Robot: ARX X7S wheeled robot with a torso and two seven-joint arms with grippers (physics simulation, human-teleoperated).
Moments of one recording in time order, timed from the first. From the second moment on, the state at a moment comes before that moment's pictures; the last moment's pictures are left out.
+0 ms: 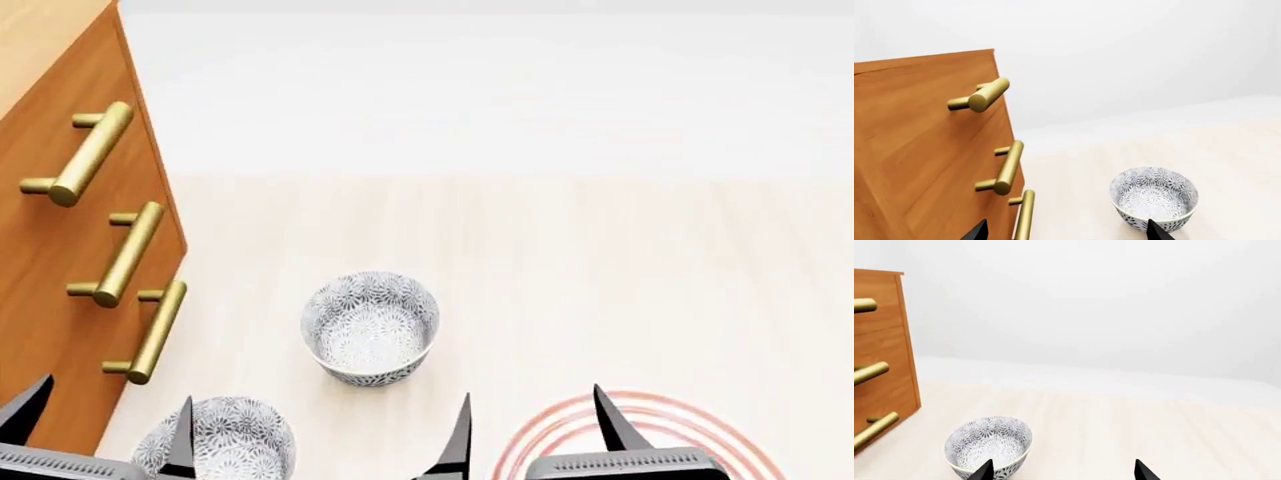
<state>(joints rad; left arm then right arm) -0.06 -0.30 0.22 0.63 -0.19 -0.63 -0.28 0.07 0.22 -0.22 -0.58 0.21 0.56 0.25</state>
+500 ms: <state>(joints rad) -0.22 -0.53 0.66 0.60 0.49 -0.73 -0.28 0.06 0.23 -0.24 -0.61 0.21 0.59 0.28</state>
